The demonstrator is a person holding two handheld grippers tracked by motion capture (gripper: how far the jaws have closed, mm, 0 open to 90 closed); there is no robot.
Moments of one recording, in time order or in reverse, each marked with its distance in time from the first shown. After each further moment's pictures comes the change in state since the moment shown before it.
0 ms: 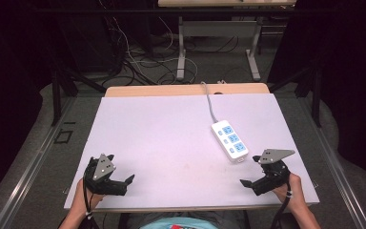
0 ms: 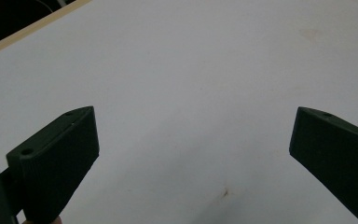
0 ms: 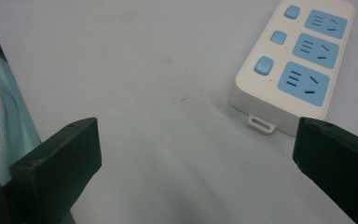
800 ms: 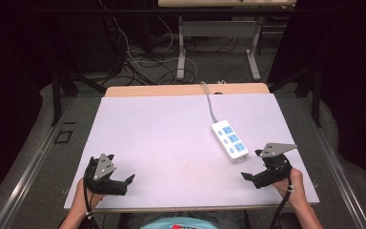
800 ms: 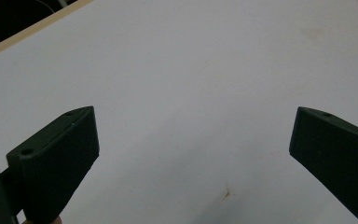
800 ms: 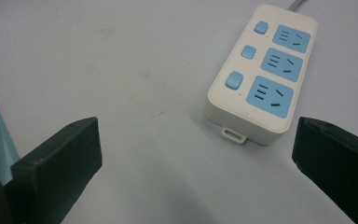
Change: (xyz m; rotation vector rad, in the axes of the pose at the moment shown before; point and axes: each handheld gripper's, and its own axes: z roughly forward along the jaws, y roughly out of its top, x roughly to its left) left arm 0.000 0.000 0.001 -0.002 0.004 0.005; right arm -0.009 0.012 -0.005 -0.015 -0.055 0.023
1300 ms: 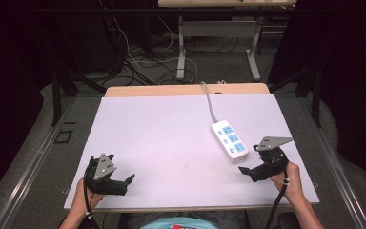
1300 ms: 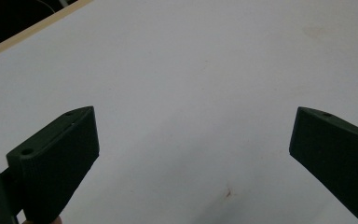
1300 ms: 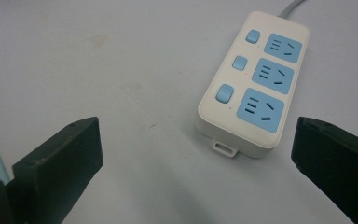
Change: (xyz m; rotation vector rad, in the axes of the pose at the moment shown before) left arm 0.000 0.000 0.001 -0.001 0.004 0.000; right arm -0.007 0.016 0.007 0.018 -0.018 0.004
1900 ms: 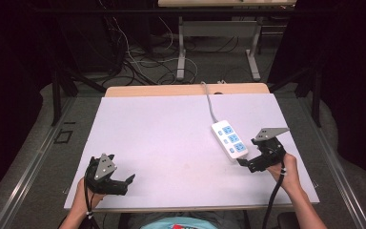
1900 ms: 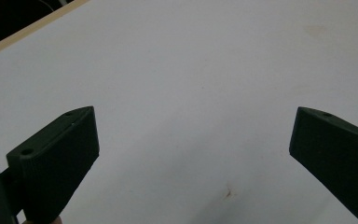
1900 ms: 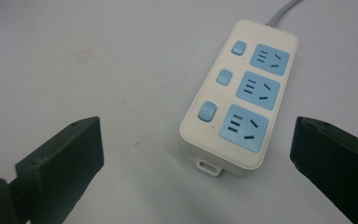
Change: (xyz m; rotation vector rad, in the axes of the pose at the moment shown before) left arm 0.000 0.000 0.001 0.013 -0.001 0.010; right arm -0.017 0.017 0.009 0.015 0.014 0.031
